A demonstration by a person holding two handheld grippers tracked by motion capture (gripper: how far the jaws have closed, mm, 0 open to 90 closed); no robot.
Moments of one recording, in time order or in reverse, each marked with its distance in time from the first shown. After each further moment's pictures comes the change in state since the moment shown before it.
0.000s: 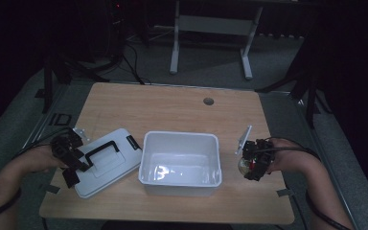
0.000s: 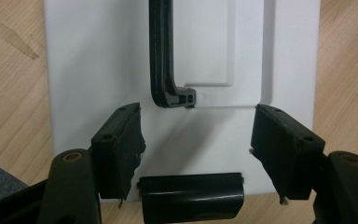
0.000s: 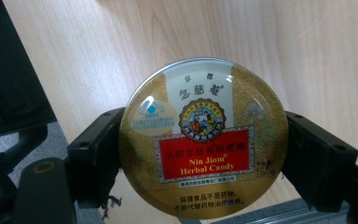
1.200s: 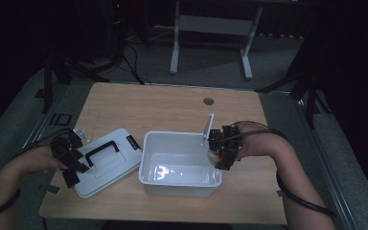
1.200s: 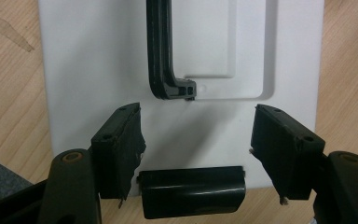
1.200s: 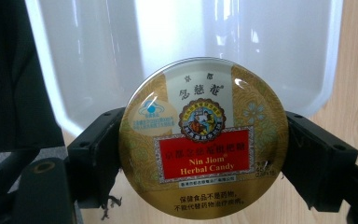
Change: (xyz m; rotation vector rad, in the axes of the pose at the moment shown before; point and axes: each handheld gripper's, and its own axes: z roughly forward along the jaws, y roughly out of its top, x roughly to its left) left arm 0.000 -0.001 0.001 0.018 0.003 0.004; right arm 0.016 0.099 -0.029 -0.036 -0.022 -0.209
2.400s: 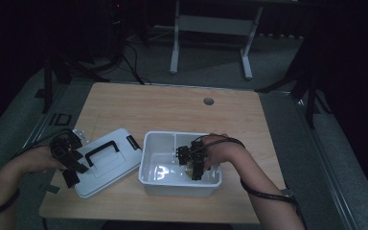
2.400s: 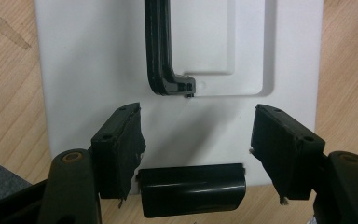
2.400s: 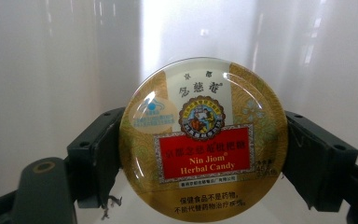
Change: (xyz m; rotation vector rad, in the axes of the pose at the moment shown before) left arm 0.001 -0.003 0.002 0.002 -0.010 0.005; right arm 0.003 0.065 0.101 0.110 0.098 -0.129
